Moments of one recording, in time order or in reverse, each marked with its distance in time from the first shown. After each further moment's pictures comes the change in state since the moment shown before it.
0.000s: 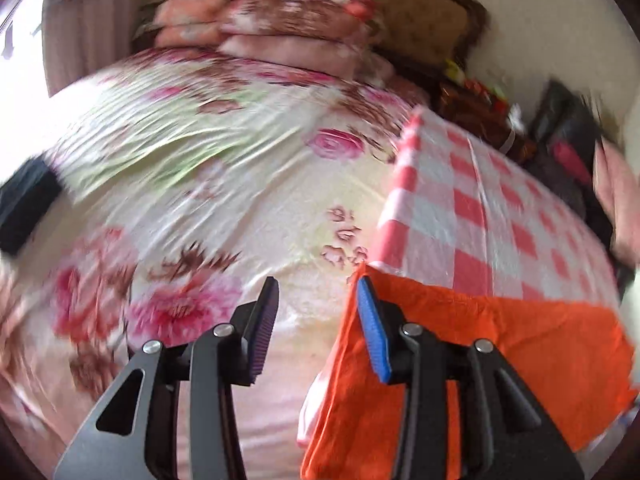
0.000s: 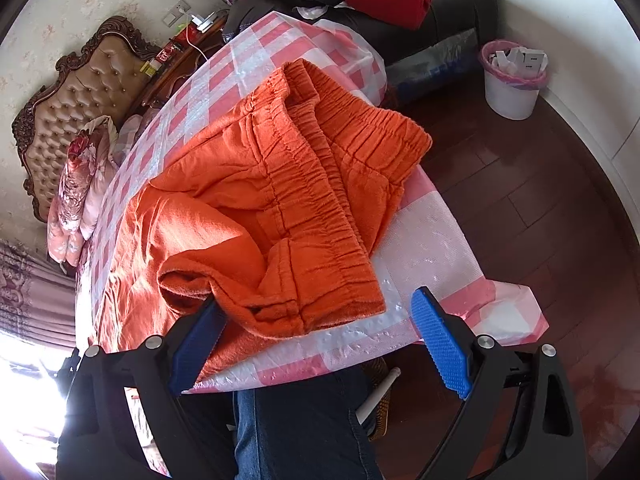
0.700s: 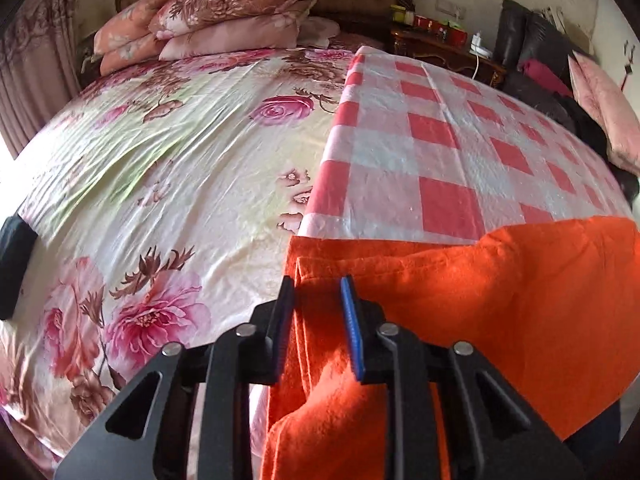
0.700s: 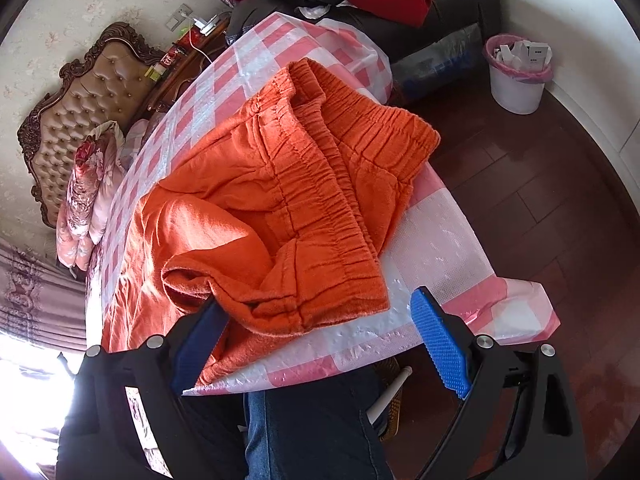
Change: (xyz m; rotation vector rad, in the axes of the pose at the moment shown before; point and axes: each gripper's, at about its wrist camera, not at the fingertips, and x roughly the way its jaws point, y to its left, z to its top) left arm 0.056 -0.071 -0.025 0.354 0.113 0.022; right arm 0.002 0.001 0.000 0.022 0.007 0.031
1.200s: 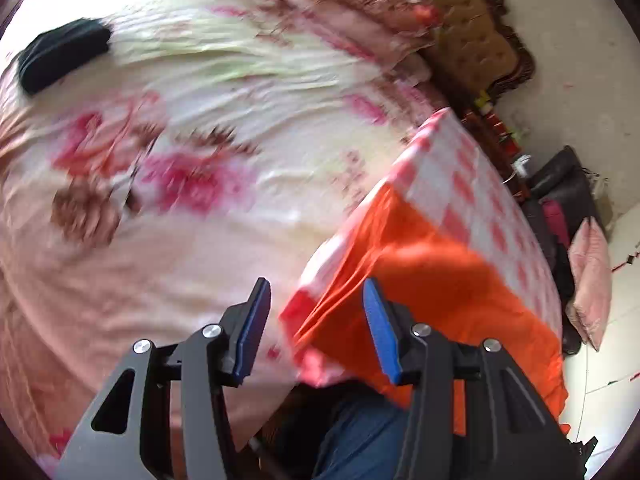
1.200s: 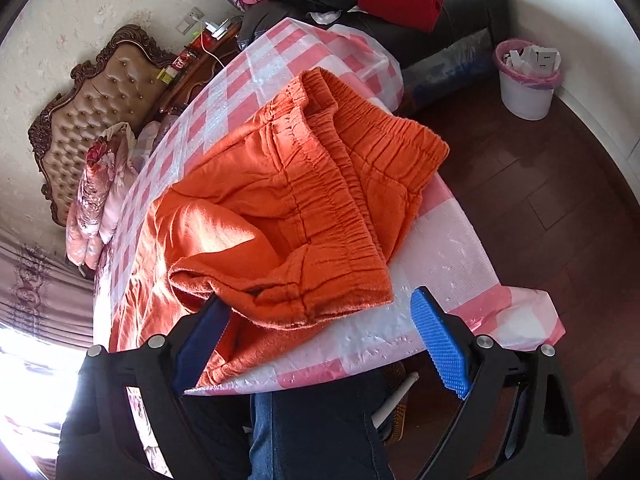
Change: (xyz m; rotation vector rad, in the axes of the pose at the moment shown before) left arm -0.084 0.079 -0.083 -0.602 -0.050 -0.171; right arm -0.006 0.001 0.001 -0.014 -0.013 0.044
